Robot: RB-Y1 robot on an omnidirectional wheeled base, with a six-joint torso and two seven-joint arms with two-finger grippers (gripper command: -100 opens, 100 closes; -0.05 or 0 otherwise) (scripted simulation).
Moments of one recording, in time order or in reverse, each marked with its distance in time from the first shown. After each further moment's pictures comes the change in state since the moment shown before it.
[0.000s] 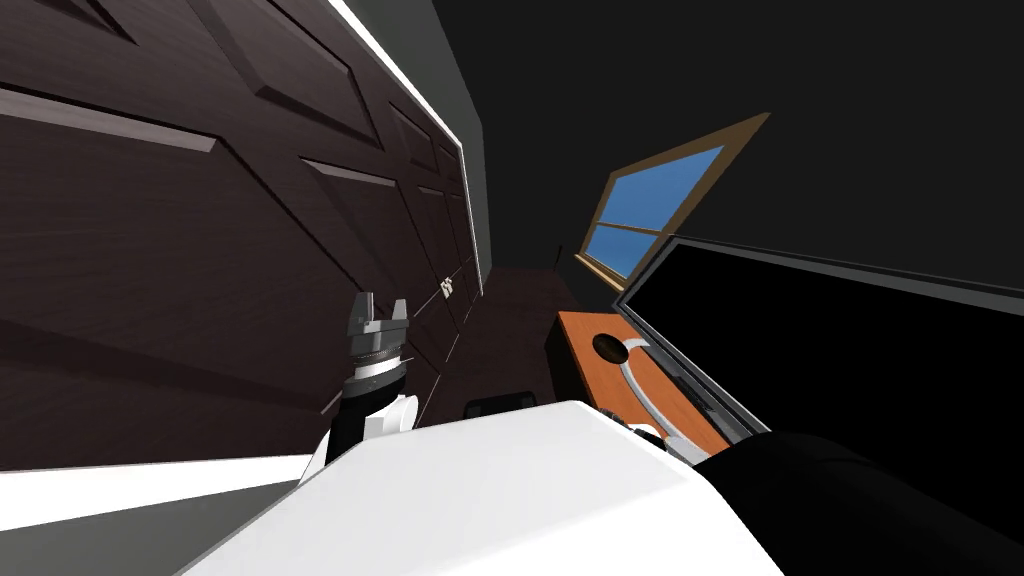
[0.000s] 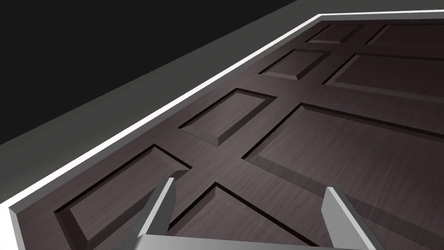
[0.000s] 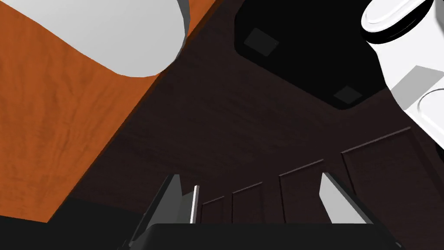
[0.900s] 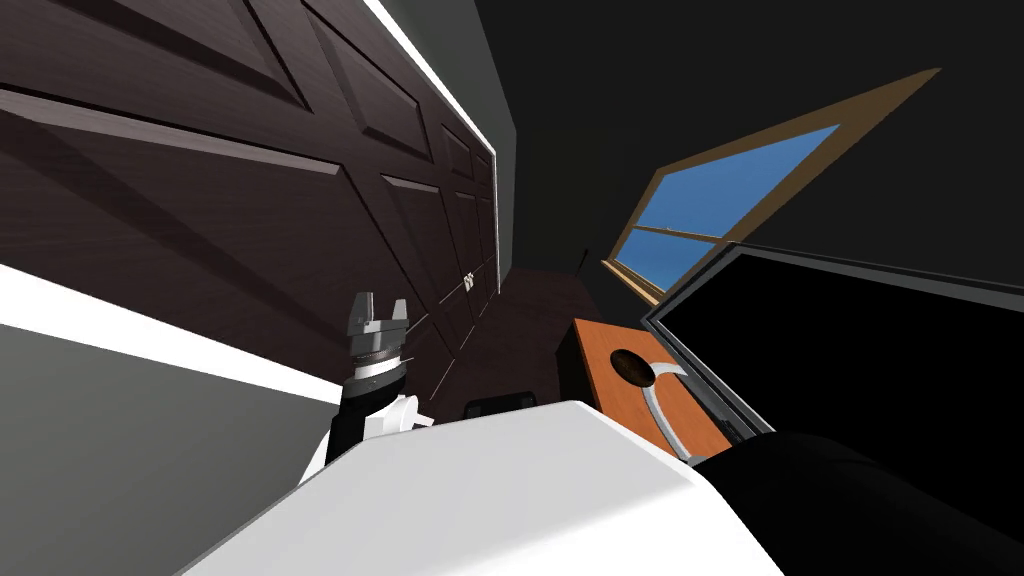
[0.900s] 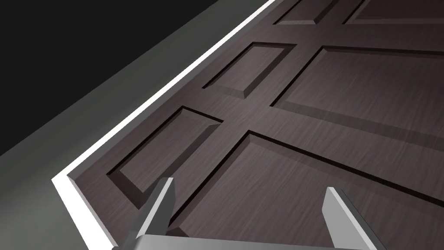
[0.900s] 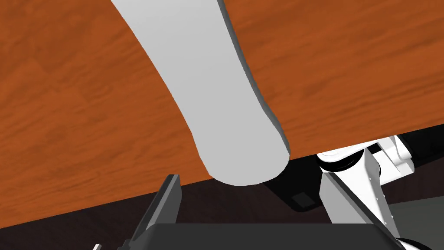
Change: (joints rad) left arm 0.000 0.000 0.000 0.000 0.000 0.000 0.000; right arm -0.030 -0.083 0.132 0.191 0.158 0.054 0.105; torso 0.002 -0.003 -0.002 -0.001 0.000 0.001
